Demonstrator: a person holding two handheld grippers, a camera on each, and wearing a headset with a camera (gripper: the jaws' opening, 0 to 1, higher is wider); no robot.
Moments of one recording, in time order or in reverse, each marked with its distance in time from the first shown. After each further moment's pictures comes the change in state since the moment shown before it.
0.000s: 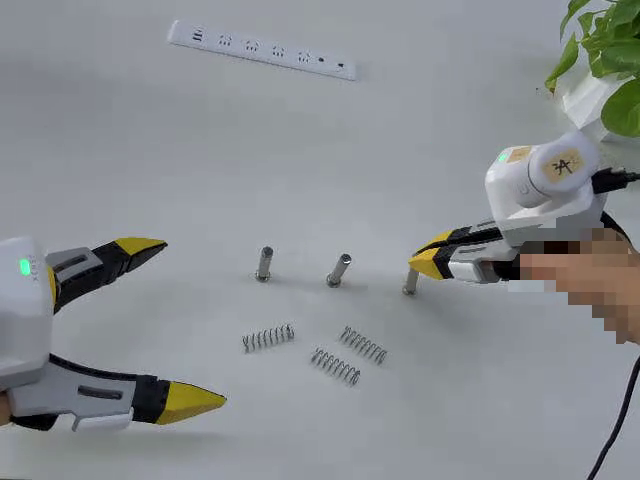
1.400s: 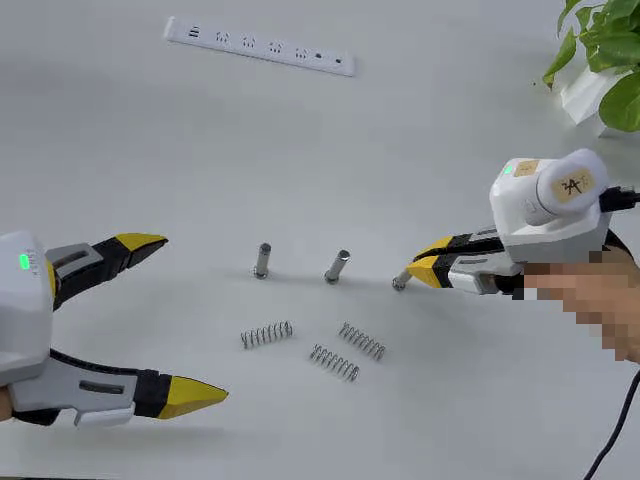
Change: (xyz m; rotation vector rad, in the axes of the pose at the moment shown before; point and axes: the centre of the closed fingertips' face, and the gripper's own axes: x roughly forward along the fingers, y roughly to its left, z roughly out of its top) left arm 0.002 0.000 0.002 -0.001 -0.004 -0.003; right arm 0.000 0.009 -0.006 -0.024 -0.041 -0.009
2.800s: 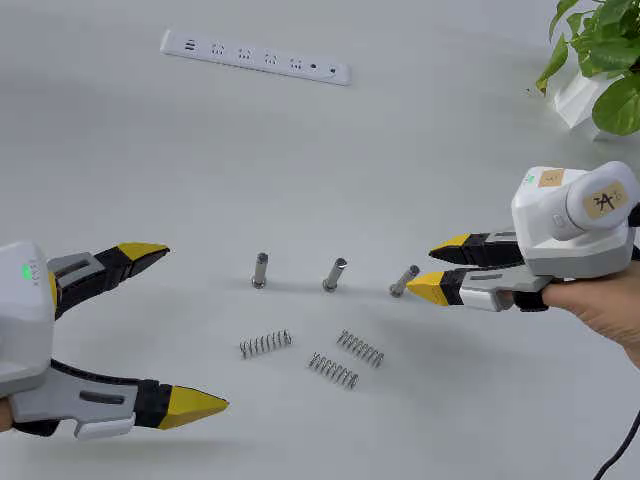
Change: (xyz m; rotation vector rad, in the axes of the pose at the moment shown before) left arm 0.001 -0.002 0.005 0.017 0.010 -0.012; right arm -0.021 0.001 0.001 -0.004 -0.072 -0.003
